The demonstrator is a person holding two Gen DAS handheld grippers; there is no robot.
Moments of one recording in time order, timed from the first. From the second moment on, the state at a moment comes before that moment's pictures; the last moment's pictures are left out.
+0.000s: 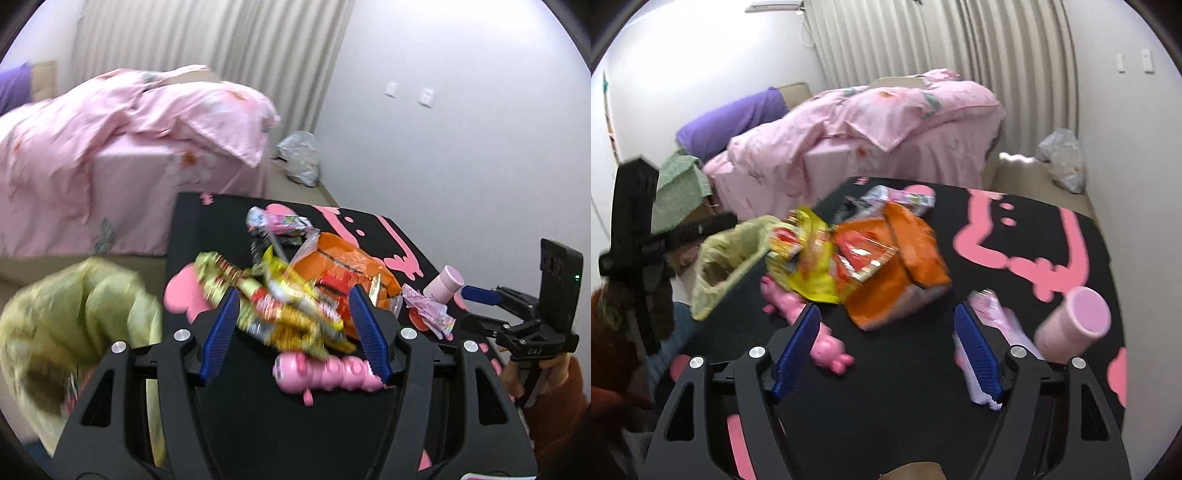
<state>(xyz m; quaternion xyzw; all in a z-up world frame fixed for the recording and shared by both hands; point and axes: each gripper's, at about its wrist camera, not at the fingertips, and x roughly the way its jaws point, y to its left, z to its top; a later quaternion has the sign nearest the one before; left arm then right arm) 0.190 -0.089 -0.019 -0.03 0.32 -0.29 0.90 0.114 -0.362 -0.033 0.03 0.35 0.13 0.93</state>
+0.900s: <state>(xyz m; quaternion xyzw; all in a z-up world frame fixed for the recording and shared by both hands) 0.429 -0.207 -0.095 0.16 0.52 -0.29 0.78 0.139 -0.413 -0.075 0.05 0.38 0.01 0.93</state>
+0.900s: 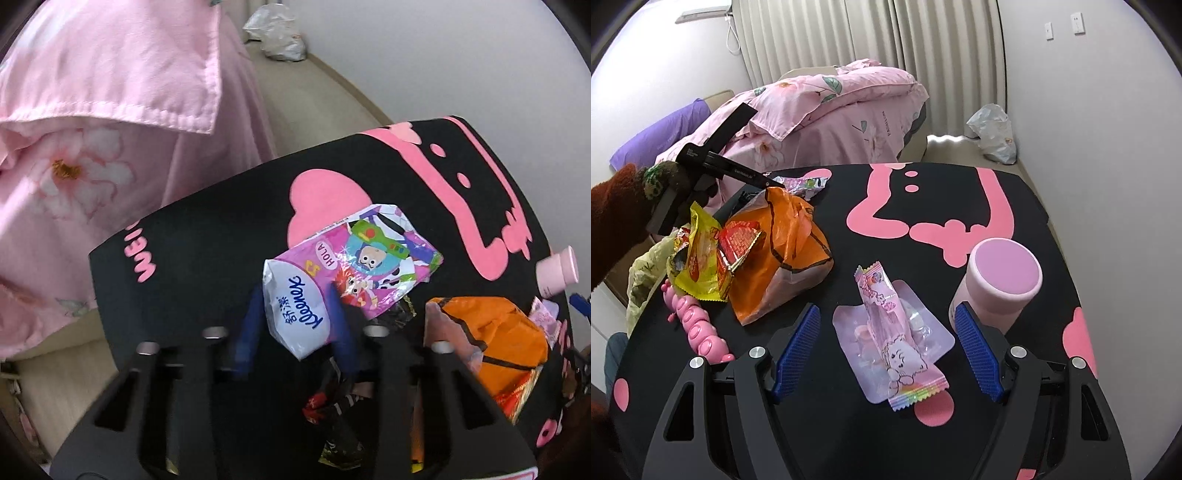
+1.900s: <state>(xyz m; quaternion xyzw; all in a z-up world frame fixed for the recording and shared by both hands) 0.266 -0.142 -0.024 -0.05 0.49 -0.32 0.81 0.147 -0.412 -0.080 0.02 0.40 0.04 0.92</state>
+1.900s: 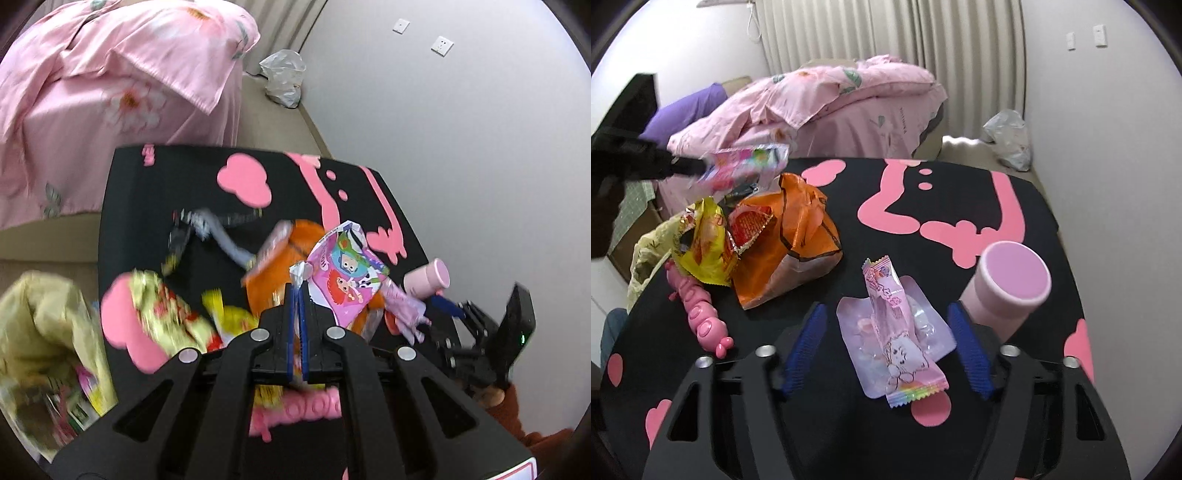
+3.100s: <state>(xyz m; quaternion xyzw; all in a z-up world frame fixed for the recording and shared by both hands) 0.135 -0.138 -0.076 0.15 0.41 -0.40 0.80 0.067 -0.413 -0.087 0.15 0.39 0.12 0.90</state>
